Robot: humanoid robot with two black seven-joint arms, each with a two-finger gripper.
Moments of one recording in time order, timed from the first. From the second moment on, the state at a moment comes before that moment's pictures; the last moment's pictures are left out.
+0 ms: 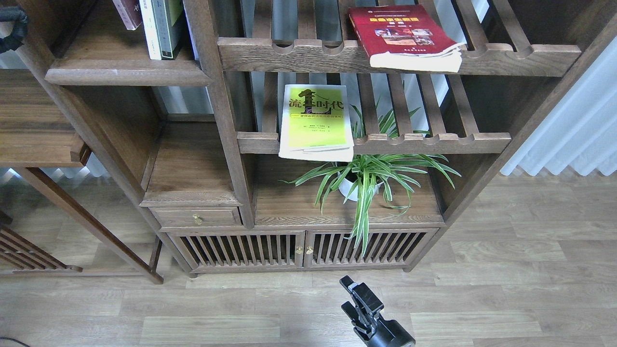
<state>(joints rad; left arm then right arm) -1.27 0.45 -0.82 -0.50 0.38 -0.49 0.00 -0.15 0.01 0.91 0.85 0.24 0.58 -0.09</state>
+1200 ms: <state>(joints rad) -1.28 0.56 -0.76 -0.62 0.50 -0.49 0.00 -0.15 0.01 0.90 0.85 0.24 0.58 -0.09</state>
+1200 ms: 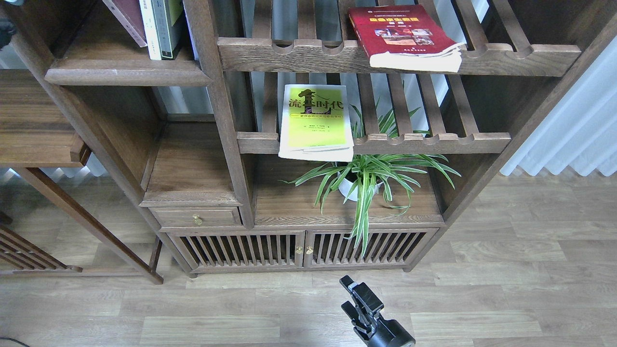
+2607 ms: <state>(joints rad) -0.28 0.56 -1.40 -1.31 0.45 -0.49 -0.12 -0.15 0.02 0.90 0.95 0.23 0.58 -0.09</state>
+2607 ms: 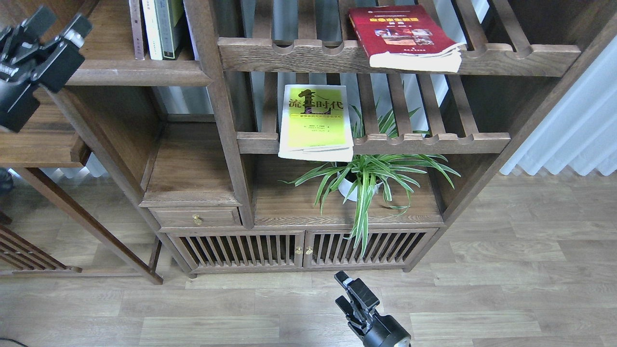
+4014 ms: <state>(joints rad) 0.18 0.14 -1.38 -1.25 0.44 -0.49 -0.11 -0.03 0.01 0.87 1.24 0.20 0.58 -0.09</state>
